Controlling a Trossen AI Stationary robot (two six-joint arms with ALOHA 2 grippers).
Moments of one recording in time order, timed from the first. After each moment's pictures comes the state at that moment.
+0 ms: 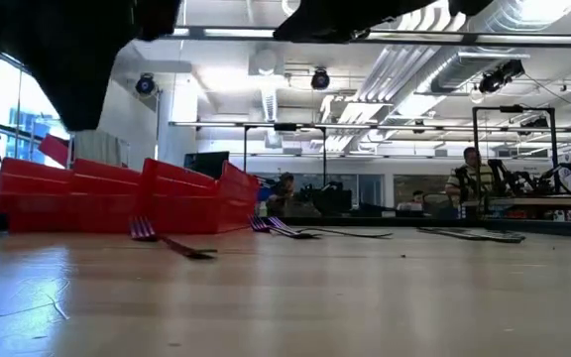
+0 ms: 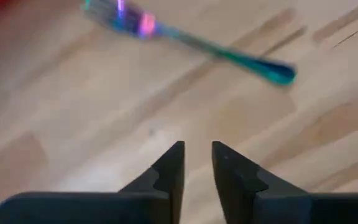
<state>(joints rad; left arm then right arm) -0.50 1.83 1.43 -1.21 -0.22 -1.55 0.12 1.58 0.97 0.50 0.65 -0.34</state>
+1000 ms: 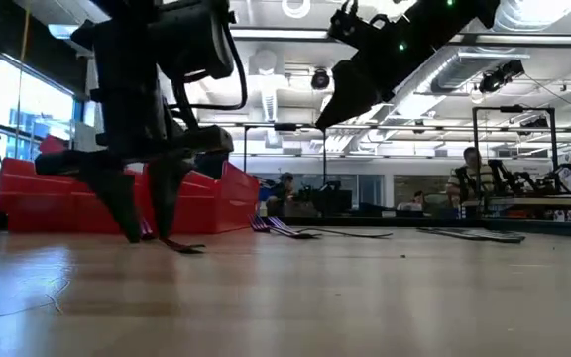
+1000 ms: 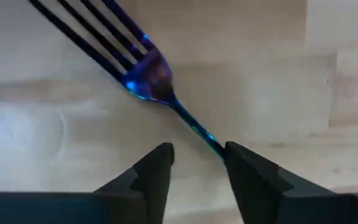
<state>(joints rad) -0.17 1.77 0.95 -0.64 -0.13 -1.63 0.12 1.58 0.97 -0.12 0.70 0.04</state>
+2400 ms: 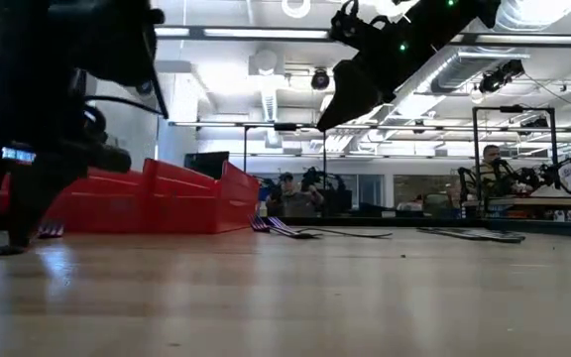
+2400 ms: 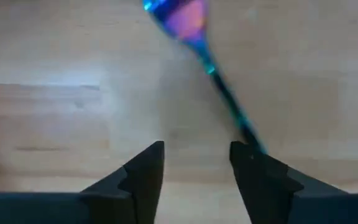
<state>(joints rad) -0.34 1.63 0.83 -0.89 0.01 -1.87 0.12 1.58 0.97 -0.13 0.68 0.05</state>
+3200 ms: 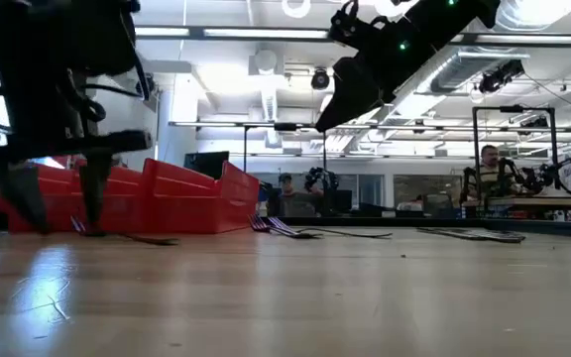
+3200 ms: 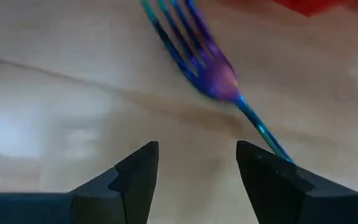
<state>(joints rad) -0.34 1.53 0.72 -0.77 -0.34 -2.19 0.12 1.58 0.97 -0.13 0.64 0.07</state>
